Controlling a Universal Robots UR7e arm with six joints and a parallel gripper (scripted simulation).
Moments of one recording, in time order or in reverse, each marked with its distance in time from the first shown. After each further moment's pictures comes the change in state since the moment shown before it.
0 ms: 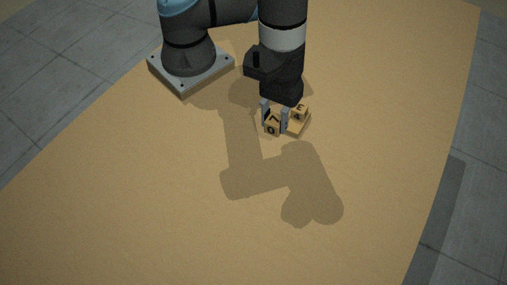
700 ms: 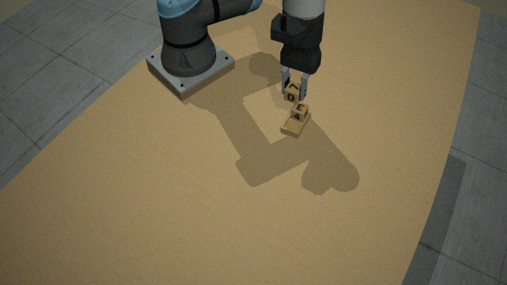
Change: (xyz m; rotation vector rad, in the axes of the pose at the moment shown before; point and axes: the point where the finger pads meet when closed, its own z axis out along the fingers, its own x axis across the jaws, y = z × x) arm 0.001 0.088 -0.010 -0.001 0.000 -0.014
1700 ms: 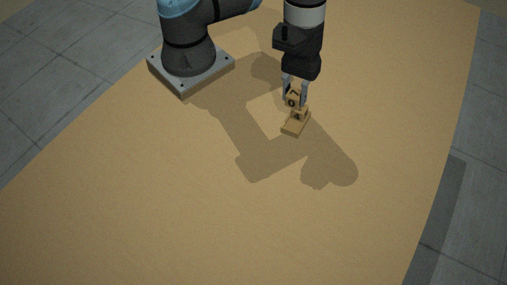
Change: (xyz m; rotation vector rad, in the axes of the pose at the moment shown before) arm 0.000 0.006 0.023 0.001 0.000 0.000
